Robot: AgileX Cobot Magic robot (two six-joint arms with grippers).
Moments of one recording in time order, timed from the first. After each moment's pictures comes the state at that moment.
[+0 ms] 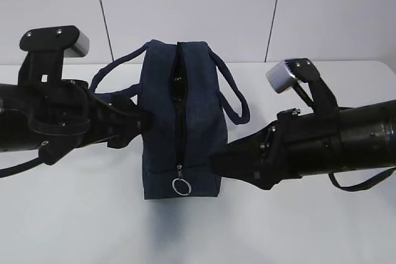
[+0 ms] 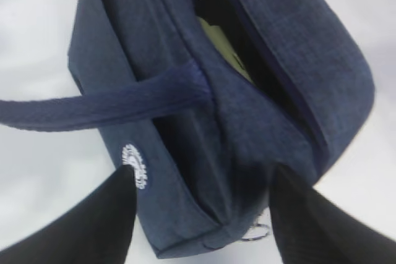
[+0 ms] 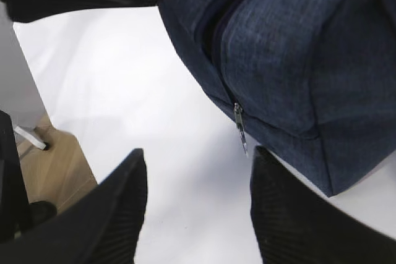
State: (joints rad) left arm -0.66 1.41 -0.68 -0.71 -0.03 0.32; right arm 0.34 1.51 -0.67 1.65 0.72 -1.69
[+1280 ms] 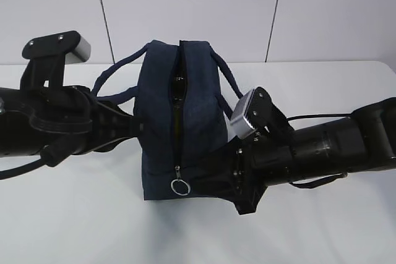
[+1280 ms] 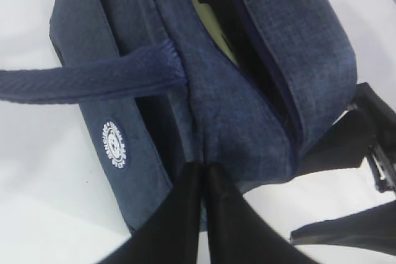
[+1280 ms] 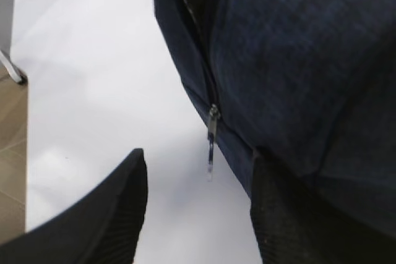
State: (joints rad) left arm -0.68 1.41 -0.68 -0.79 0.02 0.32; right arm 0.34 1.85 -0.76 1.80 0.84 -2.30
